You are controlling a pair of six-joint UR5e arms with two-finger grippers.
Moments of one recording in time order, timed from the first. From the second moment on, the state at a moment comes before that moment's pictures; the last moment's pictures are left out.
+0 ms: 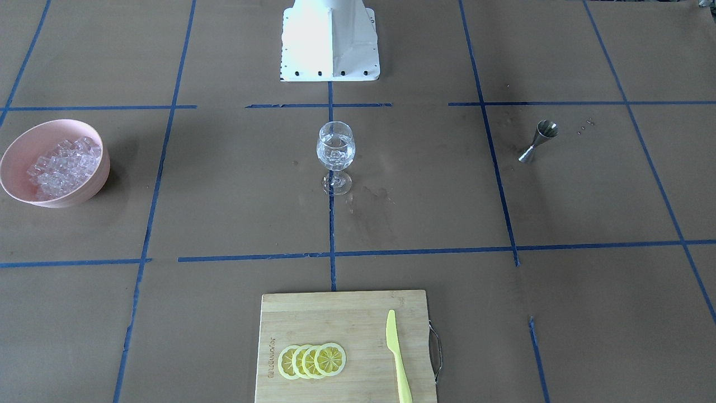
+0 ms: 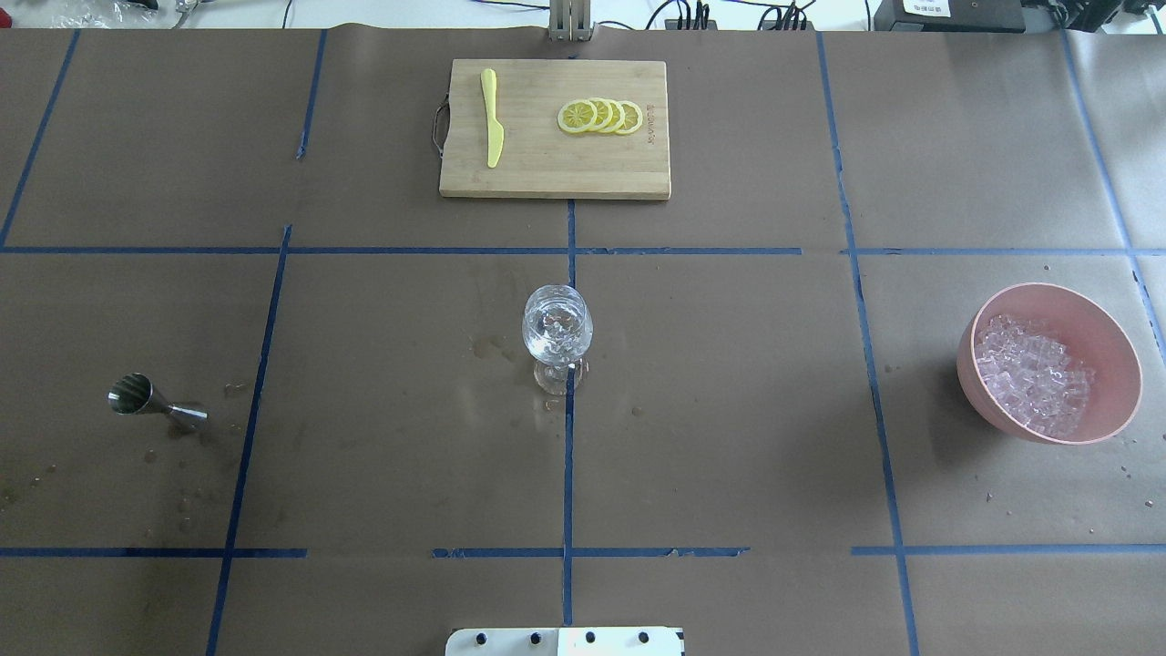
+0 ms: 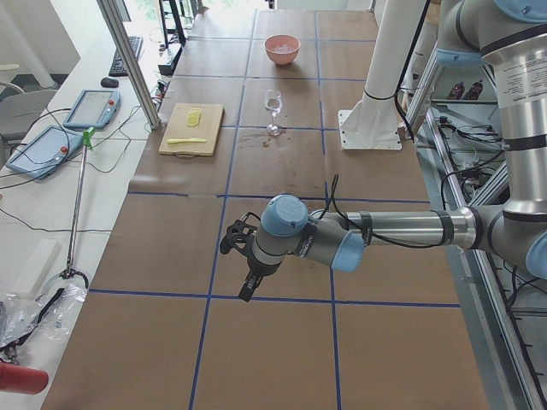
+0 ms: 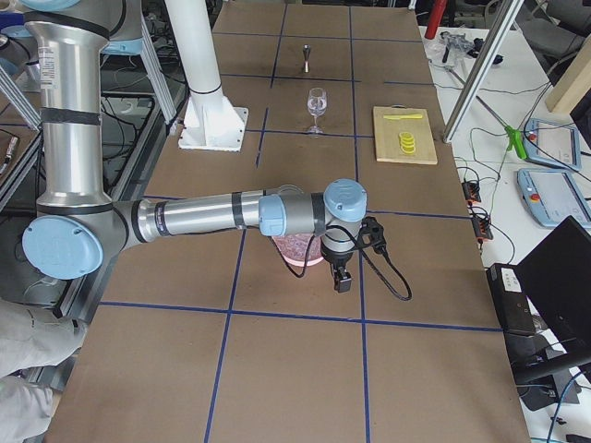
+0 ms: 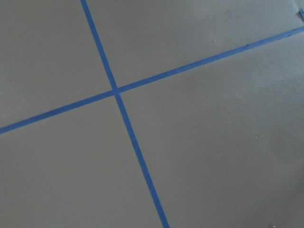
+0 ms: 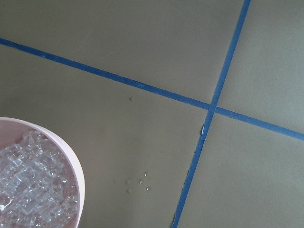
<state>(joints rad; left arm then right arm) -1.58 -1.33 -1.79 -1.90 -2.27 0.15 1.50 -1.60 1.76 -1.63 2.35 -0.18</state>
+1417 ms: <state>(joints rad) -1.58 -1.61 -1.78 -1.46 -2.26 0.15 1.46 -1.63 1.78 -1.63 2.40 -0.18</state>
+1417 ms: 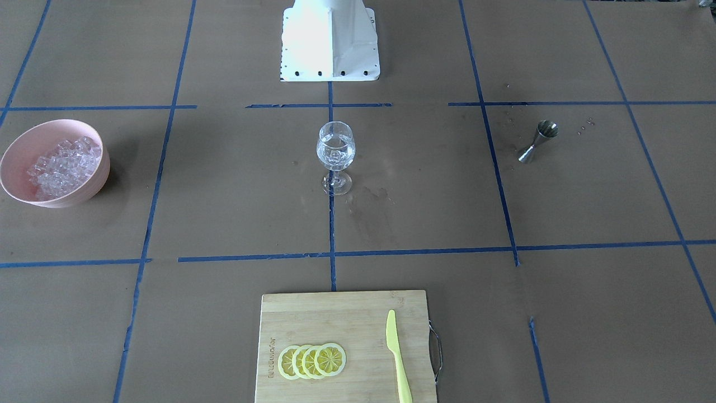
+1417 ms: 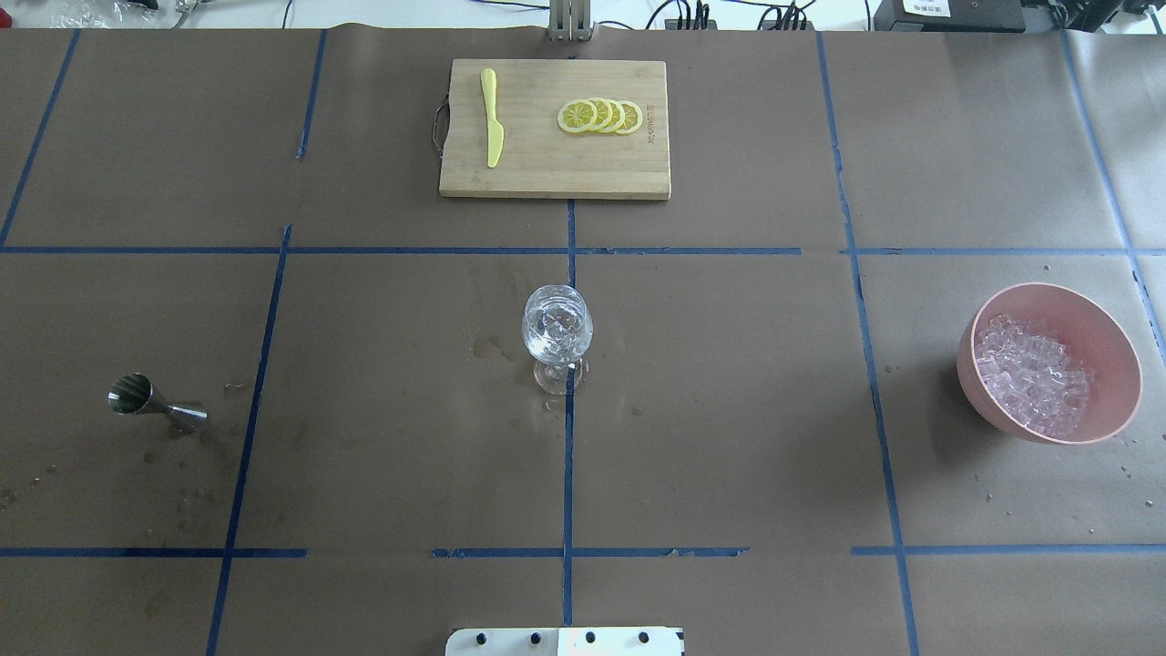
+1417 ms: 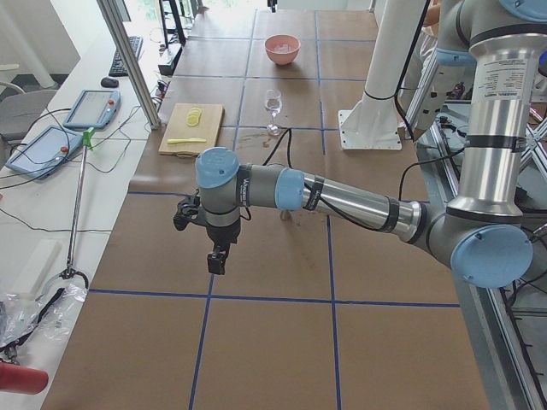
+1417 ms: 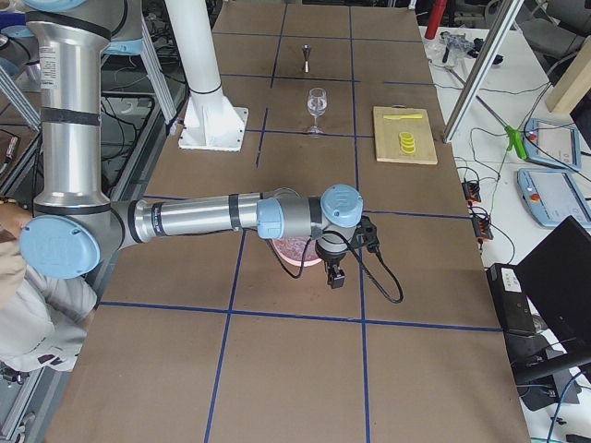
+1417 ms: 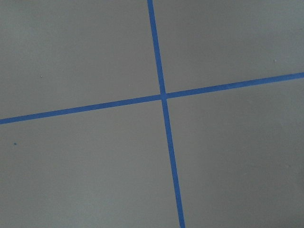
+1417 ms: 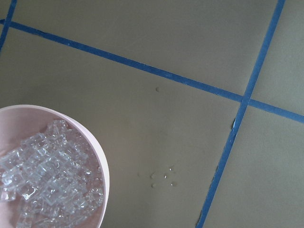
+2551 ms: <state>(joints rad) -1.59 -1.53 -1.69 -1.66 -2.27 0.15 1.46 -1.66 1.87 -1.68 2.36 -0.17</state>
